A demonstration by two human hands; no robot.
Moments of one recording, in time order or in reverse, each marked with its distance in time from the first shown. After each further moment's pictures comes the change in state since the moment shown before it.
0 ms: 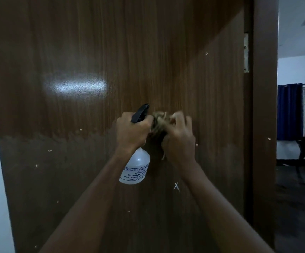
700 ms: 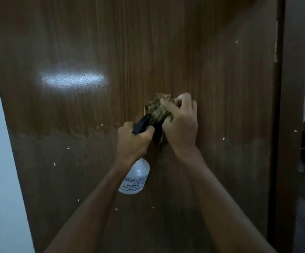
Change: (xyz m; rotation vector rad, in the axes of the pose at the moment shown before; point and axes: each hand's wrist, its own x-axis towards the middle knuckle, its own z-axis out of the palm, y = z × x) left_hand 0.000 -0.066 -0.063 -0.044 -0.075 0.001; right_hand 0.033 -0.075 0.037 -0.049 0.071 0.147
